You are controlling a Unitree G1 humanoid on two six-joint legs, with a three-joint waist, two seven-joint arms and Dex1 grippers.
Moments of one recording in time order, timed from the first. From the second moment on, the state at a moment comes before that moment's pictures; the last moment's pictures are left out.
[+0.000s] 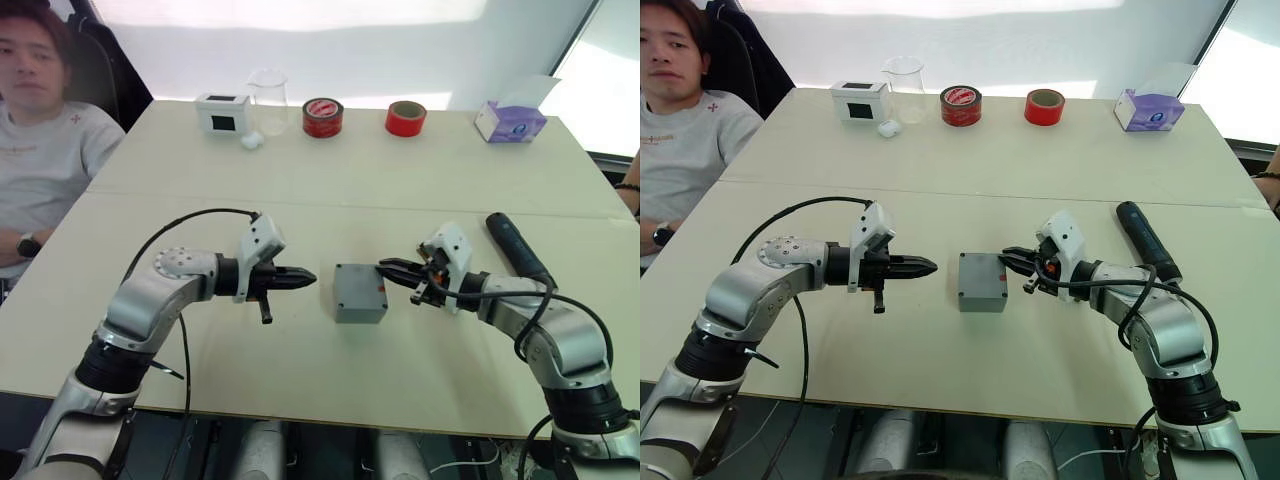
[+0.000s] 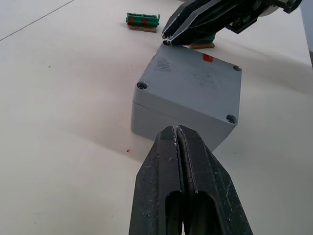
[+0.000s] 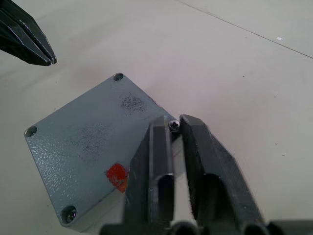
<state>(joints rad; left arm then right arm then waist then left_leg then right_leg) -0.51 0.62 -0.17 -0.24 -0.47 0.76 -0.98 -0.29 -0.61 -0.01 -0.30 0.48 0.71 0.73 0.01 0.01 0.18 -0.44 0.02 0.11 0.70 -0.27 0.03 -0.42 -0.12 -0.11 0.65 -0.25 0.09</state>
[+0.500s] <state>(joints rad) -0.61 0.55 -0.13 -0.24 -0.56 0.77 -1.00 -0.51 -0.88 -0.22 -0.16 0.56 0.98 0.73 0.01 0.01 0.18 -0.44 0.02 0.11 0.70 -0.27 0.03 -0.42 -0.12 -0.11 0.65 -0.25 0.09</state>
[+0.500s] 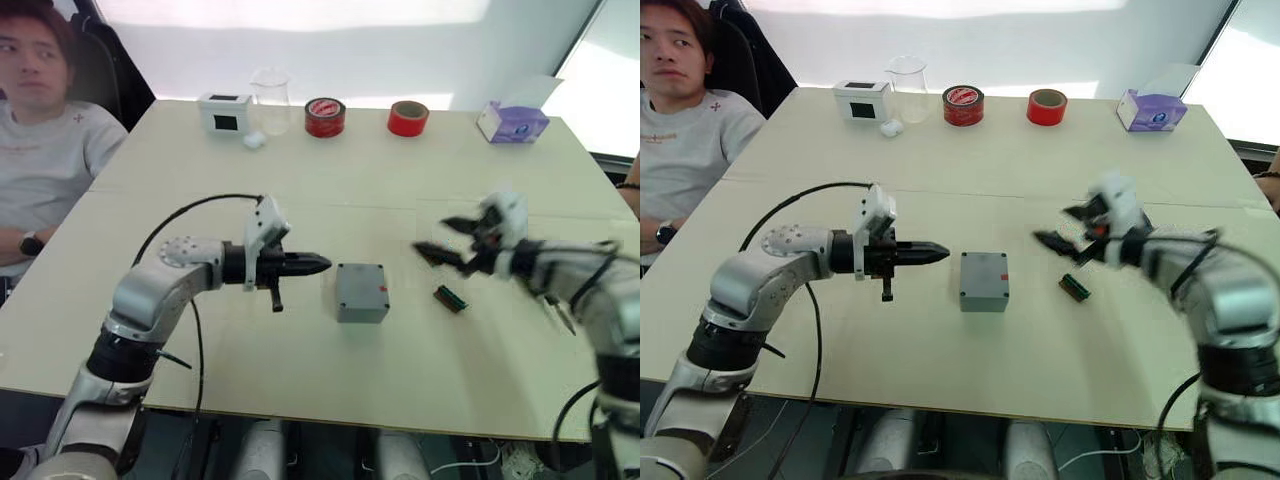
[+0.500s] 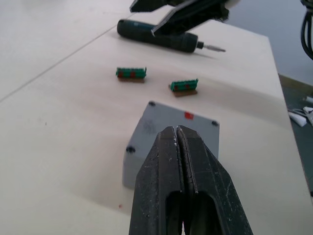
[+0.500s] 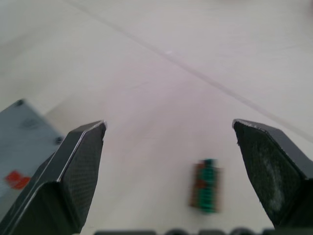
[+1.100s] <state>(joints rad) -0.63 0.54 -0.26 -0.26 -0.52 0.64 -1.15 -1.01 -1.15 0.49 0.63 0.07 0.95 1.24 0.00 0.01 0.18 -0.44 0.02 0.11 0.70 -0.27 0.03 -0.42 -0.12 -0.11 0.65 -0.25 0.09</state>
